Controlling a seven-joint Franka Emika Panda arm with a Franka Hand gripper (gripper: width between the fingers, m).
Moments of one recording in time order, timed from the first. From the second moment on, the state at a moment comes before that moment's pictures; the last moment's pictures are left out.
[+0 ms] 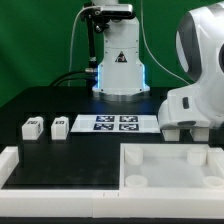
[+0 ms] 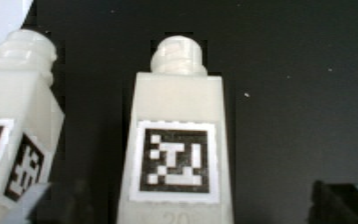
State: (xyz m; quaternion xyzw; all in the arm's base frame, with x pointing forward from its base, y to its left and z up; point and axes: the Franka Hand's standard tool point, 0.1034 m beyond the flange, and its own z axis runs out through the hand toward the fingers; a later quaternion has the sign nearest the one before) arm 0.388 0.167 0.013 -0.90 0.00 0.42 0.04
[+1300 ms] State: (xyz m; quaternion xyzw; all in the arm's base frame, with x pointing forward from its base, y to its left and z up) arm 0.435 0.145 0.057 -0.91 -0.03 0.40 0.07
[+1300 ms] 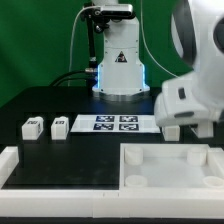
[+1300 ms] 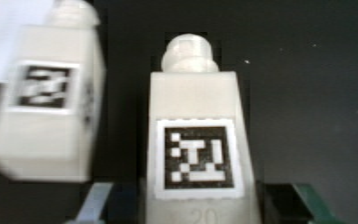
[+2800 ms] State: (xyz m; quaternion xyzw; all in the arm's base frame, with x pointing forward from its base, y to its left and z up) arm 0.608 0.099 0.183 -0.96 -0.06 -0.25 0.06
